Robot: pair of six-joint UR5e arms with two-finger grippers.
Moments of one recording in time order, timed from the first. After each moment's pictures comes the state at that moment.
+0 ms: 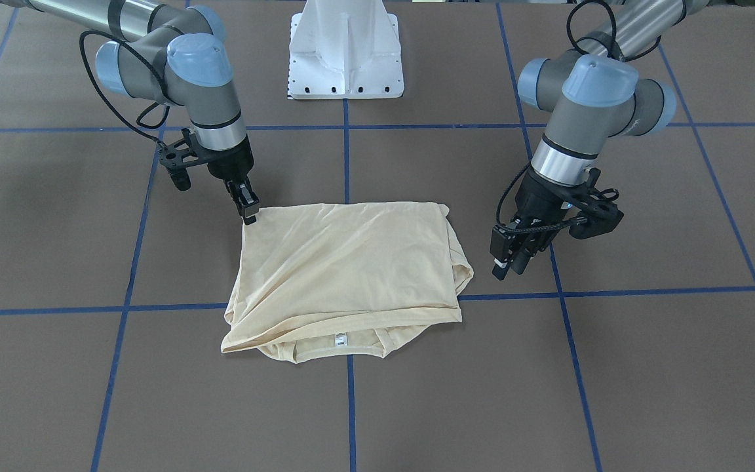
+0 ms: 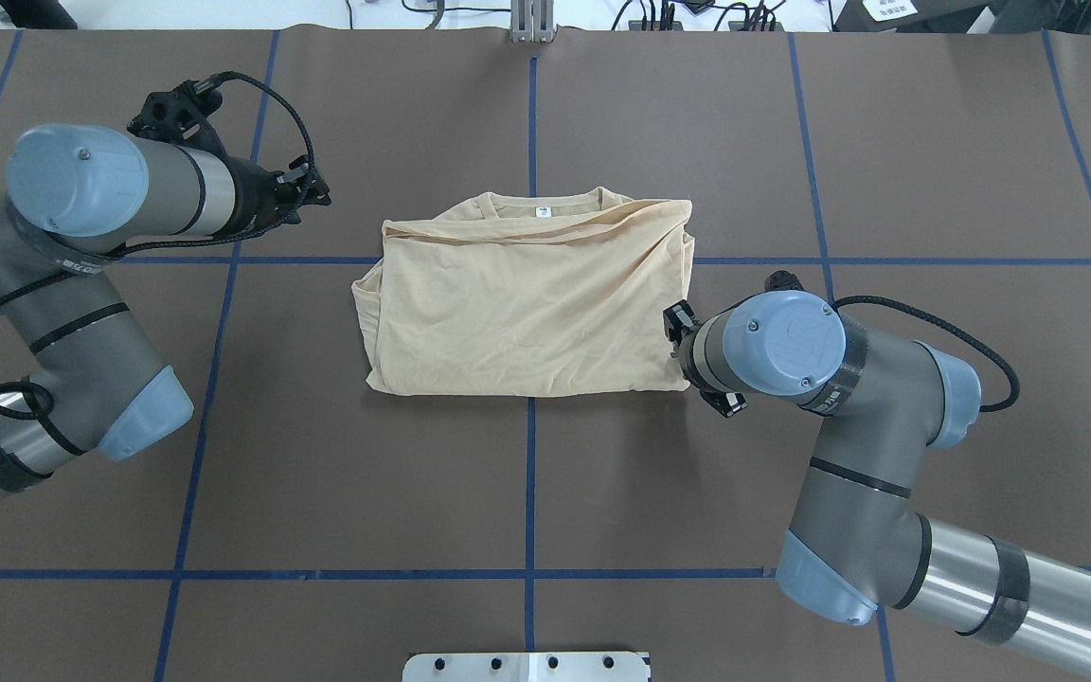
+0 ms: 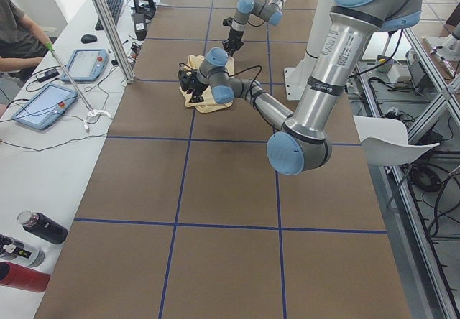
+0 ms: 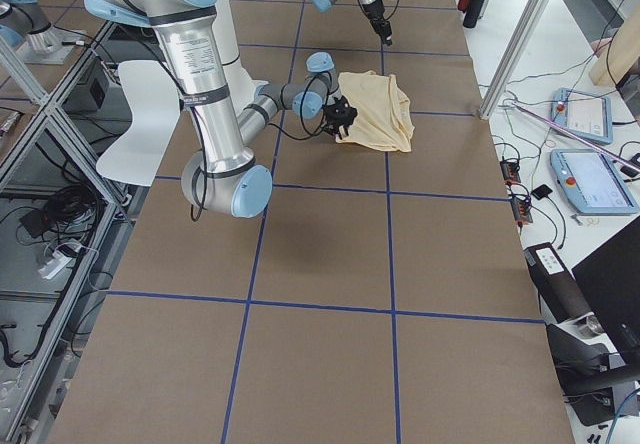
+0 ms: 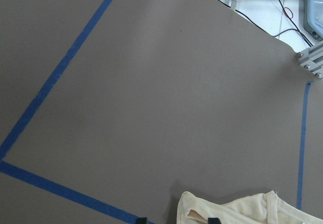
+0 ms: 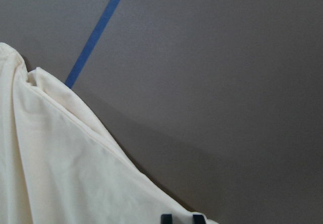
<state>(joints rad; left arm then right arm) -0.76 -1.98 -1.67 -2.16 -1.73 -1.58 0.48 -1.17 1.79 -1.37 1.64 2.30</state>
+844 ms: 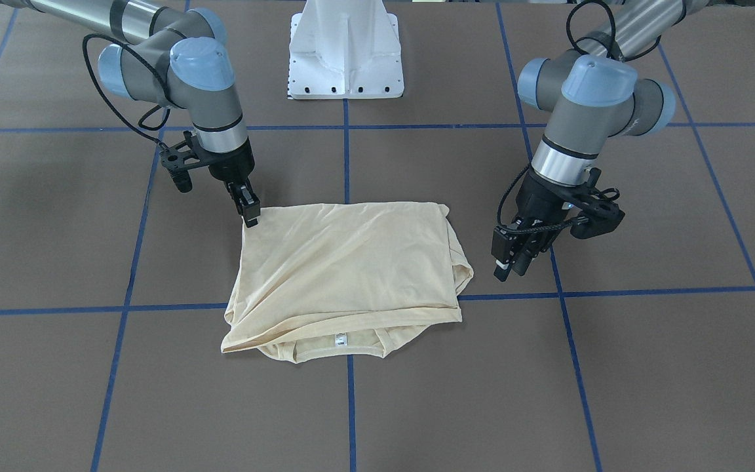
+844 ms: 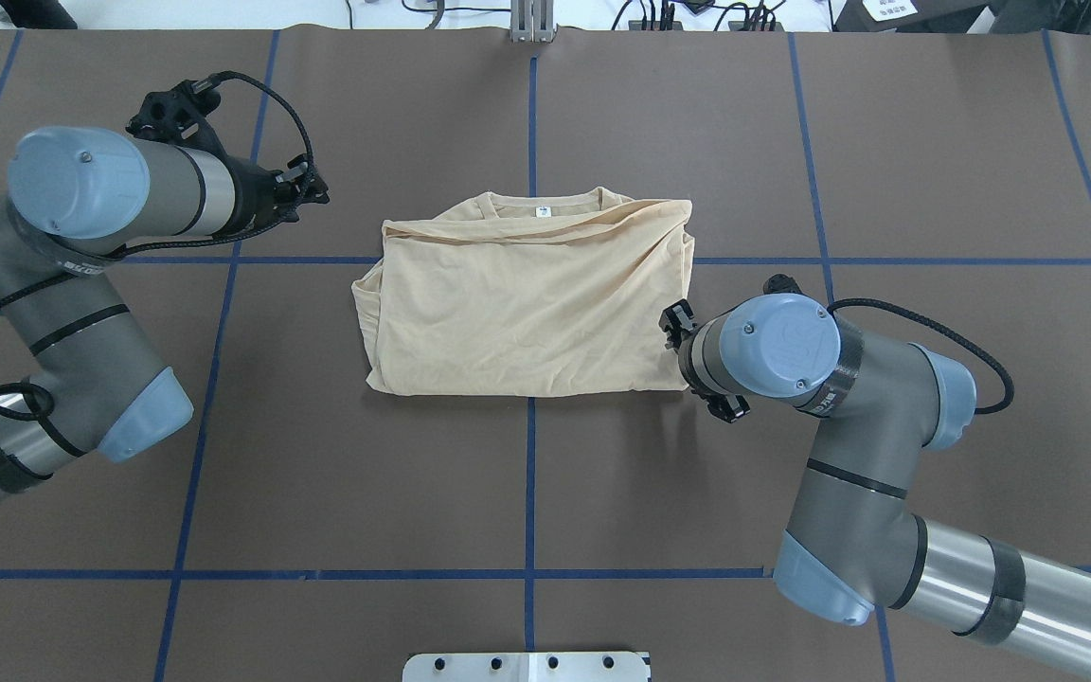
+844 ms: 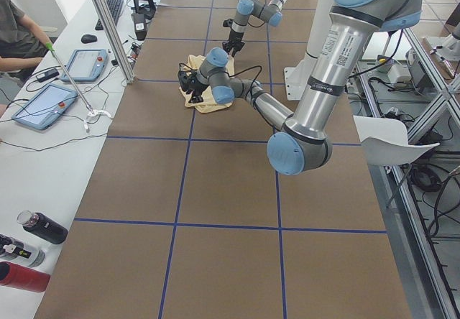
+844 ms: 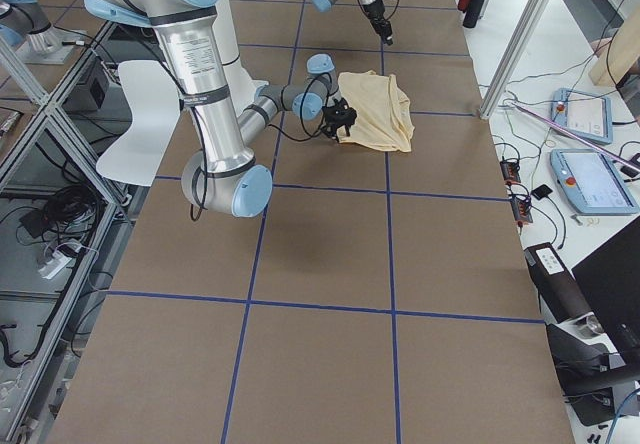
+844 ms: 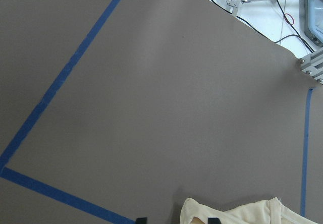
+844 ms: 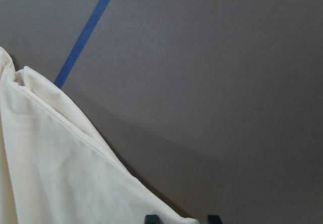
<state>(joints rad) -0.76 -1.98 -1.67 -2.16 -1.72 -1.58 0.47 -1.17 1.78 -1.36 1.64 2.30</state>
